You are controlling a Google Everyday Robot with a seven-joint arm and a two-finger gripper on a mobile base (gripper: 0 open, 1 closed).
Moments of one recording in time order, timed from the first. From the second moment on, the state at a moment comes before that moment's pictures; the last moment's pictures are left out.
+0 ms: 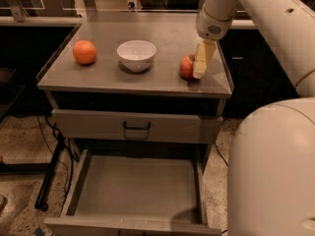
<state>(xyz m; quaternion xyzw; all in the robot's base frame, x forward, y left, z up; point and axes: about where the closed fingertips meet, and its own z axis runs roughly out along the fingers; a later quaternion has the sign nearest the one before) 0.709 -0.140 0.886 -0.64 0.75 -0.02 0.16</state>
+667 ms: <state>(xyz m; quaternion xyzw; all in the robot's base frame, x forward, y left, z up) 0.721 -0.136 0.855 -0.63 0.76 0.00 0.15</state>
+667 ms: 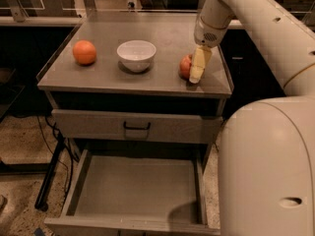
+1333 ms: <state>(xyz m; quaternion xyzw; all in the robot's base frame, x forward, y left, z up) 0.721 -0.134 0.848 -0.63 0.76 0.02 0.14</state>
